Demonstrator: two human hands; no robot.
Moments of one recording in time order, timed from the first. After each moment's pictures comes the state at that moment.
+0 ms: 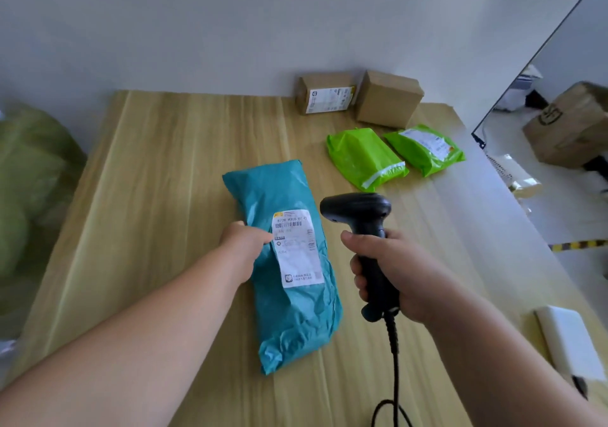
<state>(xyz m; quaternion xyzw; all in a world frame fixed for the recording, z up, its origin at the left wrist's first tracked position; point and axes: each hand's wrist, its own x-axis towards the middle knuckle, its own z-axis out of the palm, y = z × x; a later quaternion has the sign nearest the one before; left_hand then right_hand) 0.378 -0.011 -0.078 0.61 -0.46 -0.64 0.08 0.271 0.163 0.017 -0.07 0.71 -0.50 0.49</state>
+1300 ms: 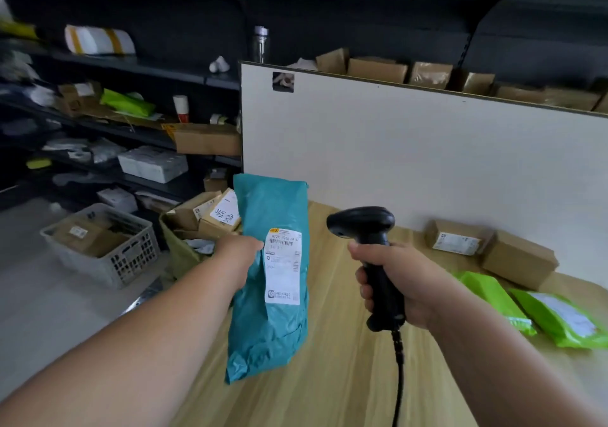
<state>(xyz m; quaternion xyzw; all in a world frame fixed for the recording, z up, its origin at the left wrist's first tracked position) 0.608 -0.036 0.097 0.65 -0.35 -0.55 0.38 0.407 0.099 0.167 -0.33 0.59 -0.45 0.58</state>
